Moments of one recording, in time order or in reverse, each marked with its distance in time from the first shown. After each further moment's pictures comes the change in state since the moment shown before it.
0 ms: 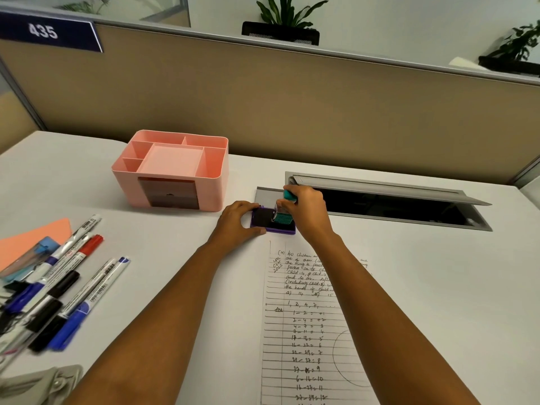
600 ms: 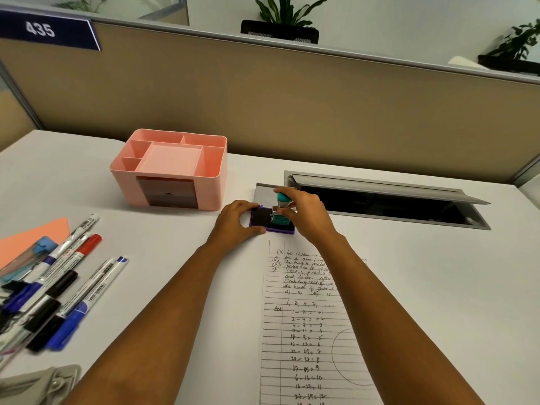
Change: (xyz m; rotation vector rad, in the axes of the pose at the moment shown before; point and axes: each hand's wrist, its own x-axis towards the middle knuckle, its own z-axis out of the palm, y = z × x) left_hand 0.000 -0.001 0.002 -0.006 0.022 -0.012; right_hand -0.003 0.016 0.004 -0.085 -0.078 -0.136
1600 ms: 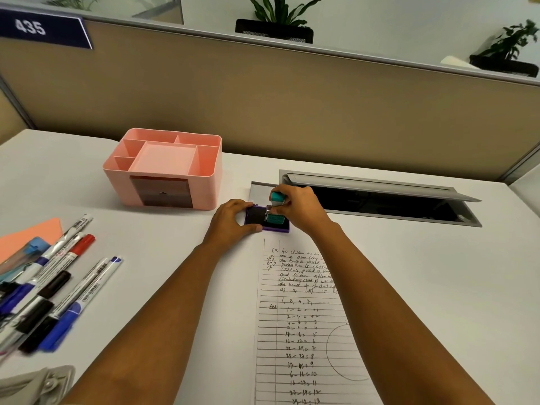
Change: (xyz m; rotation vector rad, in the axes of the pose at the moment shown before) left_hand 0.000 0.003 0.002 -0.042 0.031 -0.040; right_hand 0.010 -0.003 -0.010 -0.022 -0.073 -0.002
